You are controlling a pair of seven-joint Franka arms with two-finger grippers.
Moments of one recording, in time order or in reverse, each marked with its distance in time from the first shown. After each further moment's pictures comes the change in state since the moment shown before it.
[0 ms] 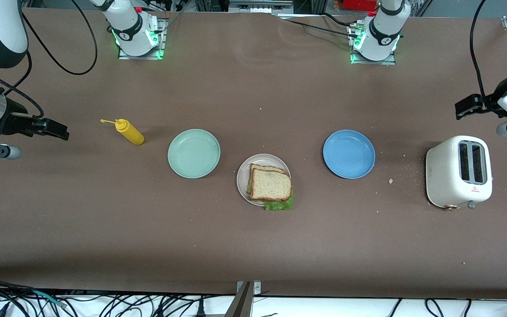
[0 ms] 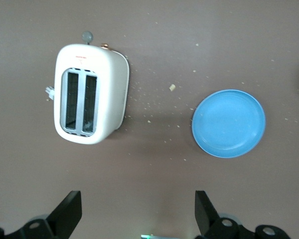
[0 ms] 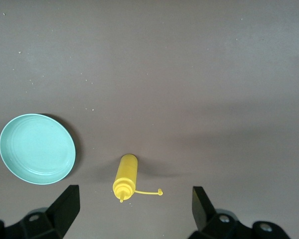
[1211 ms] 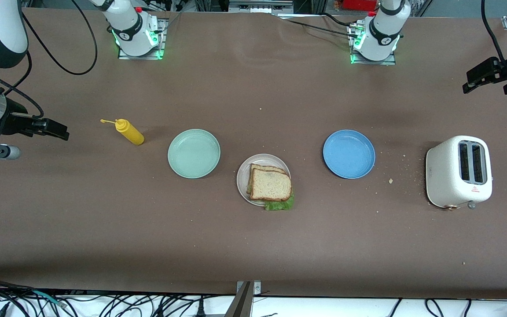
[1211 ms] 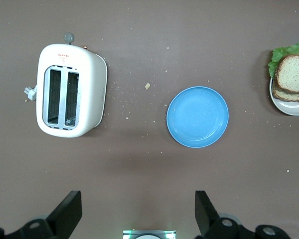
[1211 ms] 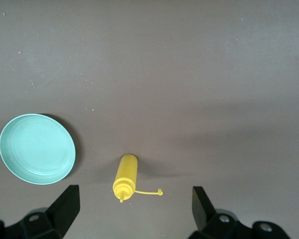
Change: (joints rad) left arm -0.050 -0.097 0.079 0.000 -0.102 -0.039 0.046; right arm 0.000 0.000 0.000 0.000 0.000 0.000 0.000
